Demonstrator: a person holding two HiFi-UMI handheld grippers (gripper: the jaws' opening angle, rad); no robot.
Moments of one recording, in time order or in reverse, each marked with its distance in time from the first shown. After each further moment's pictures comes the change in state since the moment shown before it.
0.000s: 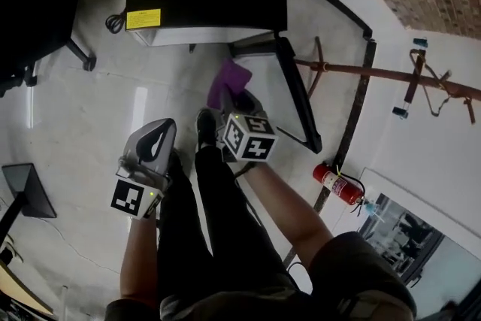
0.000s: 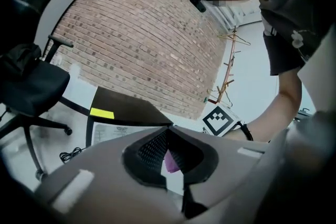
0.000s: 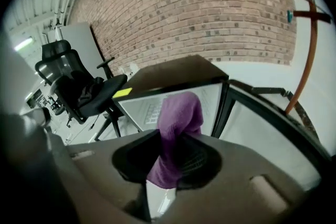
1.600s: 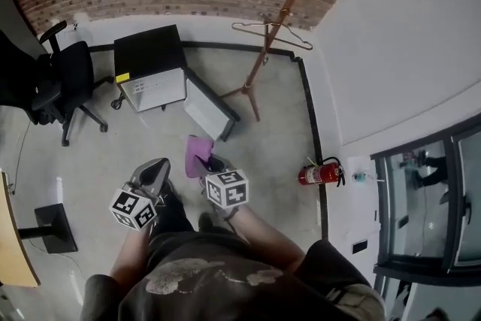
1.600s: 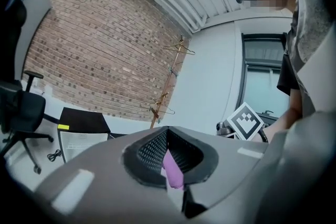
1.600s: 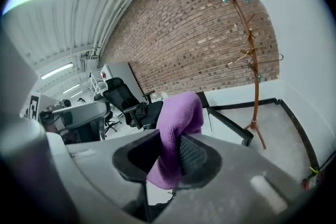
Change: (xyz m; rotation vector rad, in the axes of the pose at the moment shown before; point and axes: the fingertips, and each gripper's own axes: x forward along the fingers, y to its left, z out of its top) left arm -0.197 -0.398 0.068 0.128 0.036 -0.211; right arm -0.488 0.026 -0.086 -0.008 -0.232 0.241
